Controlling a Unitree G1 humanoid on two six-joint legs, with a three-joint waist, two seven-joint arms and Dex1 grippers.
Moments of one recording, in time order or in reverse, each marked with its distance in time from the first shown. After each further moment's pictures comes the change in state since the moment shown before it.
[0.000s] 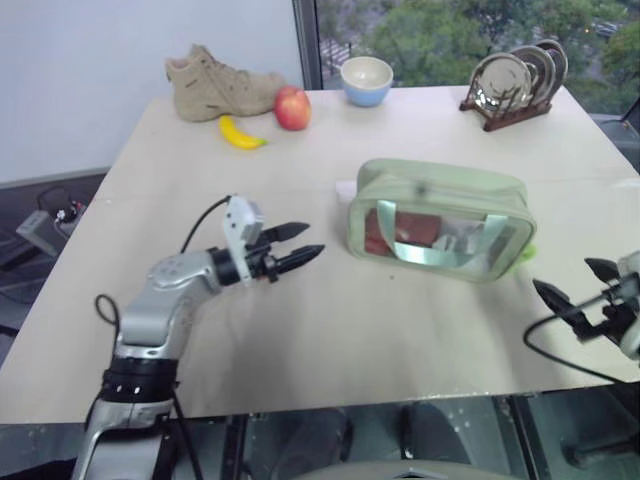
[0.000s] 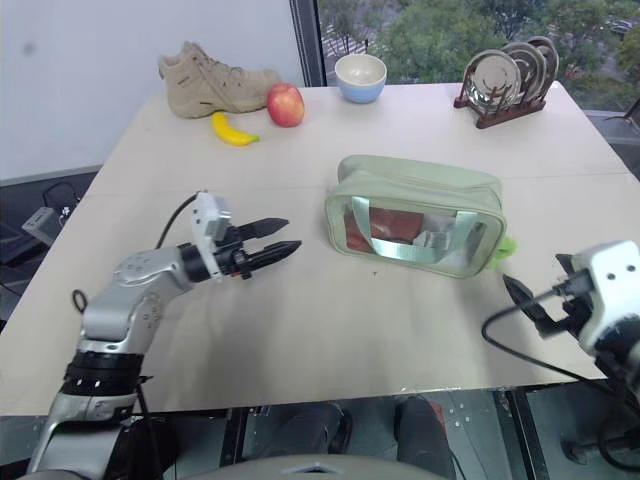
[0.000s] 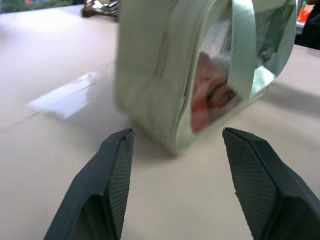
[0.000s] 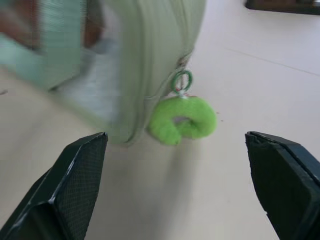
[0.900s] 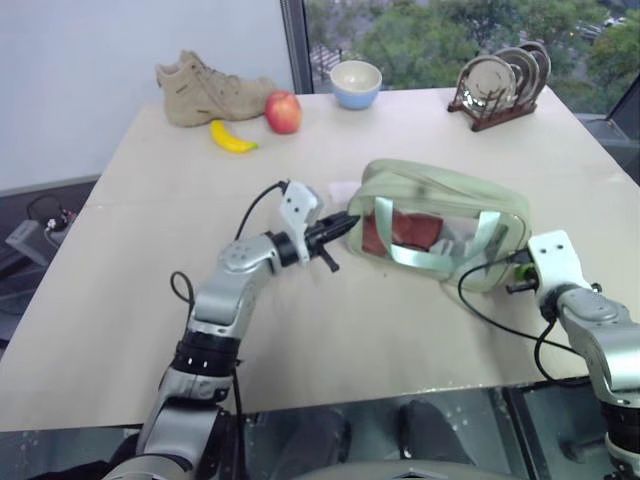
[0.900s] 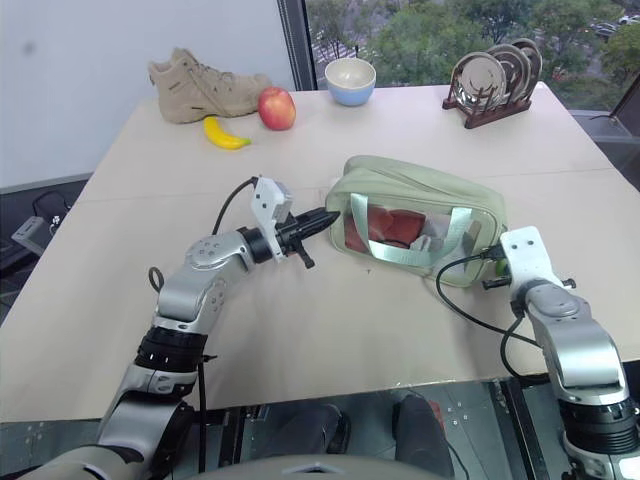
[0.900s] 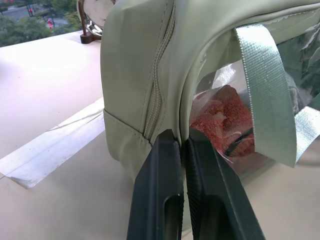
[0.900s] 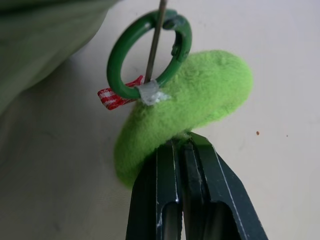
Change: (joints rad) left arm -0.176 -0.266 -0.175 0.072 0.188 -0.046 0.267; right arm -0.487 0.045 0.693 0.436 -0.439 0.184 -0.558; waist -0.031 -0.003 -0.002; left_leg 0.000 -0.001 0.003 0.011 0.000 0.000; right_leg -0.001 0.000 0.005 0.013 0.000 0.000
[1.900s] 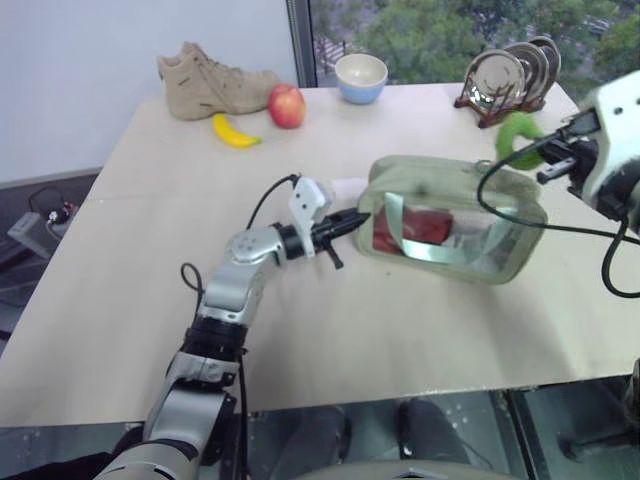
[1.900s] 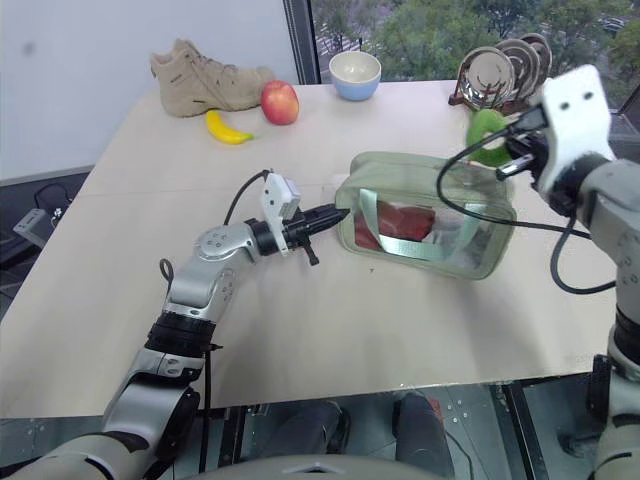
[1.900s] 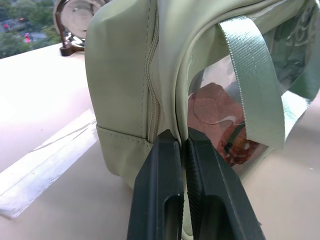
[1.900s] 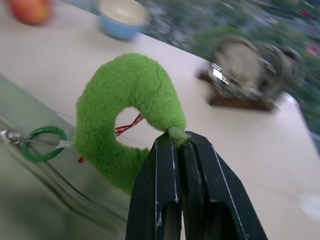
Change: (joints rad) left arm -0.082 -0.013 -0.027 0.139 0.017 -0.117 -0.101; right arm -0.465 -0.212 -0.247 -0.111 0.281 0.168 0.177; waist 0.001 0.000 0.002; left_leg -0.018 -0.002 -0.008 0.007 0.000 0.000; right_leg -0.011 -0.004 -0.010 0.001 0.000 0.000
